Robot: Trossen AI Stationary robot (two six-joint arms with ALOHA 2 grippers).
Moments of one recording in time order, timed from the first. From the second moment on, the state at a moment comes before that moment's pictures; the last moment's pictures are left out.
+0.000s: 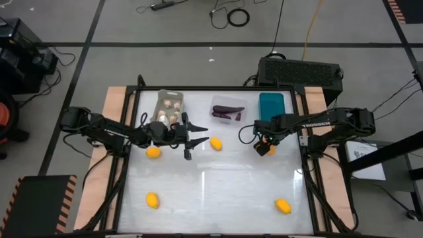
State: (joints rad) left arm -0.05 1.38 0.56 0.90 -0.13 0.11; right arm -0.18 1.36 0.71 -0.84 -0.04 0.75
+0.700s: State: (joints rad) left arm -0.05 1.38 0.56 0.90 -0.13 0.11; right arm -0.25 1.36 1.14 -1.13 0.28 0.54
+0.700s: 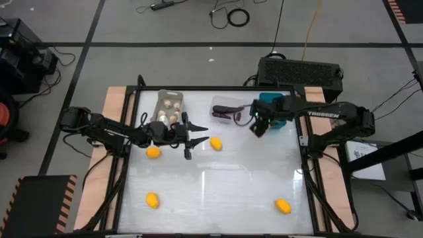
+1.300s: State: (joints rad) left arm -0.05 1.38 0.56 0.87 -0.13 0.11; right arm -0.59 1.36 1.09 -1.09 0.36 0.40
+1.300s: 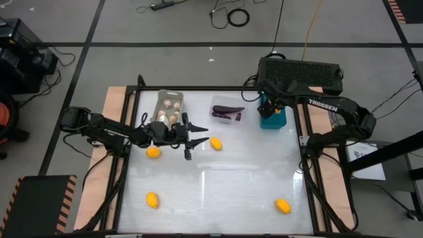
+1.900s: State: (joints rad) left arm -0.05 1.31 0.61 0.41 -0.14 -0.06; right arm -0.51 1.35 1.09 -1.09 -0.02 0.47
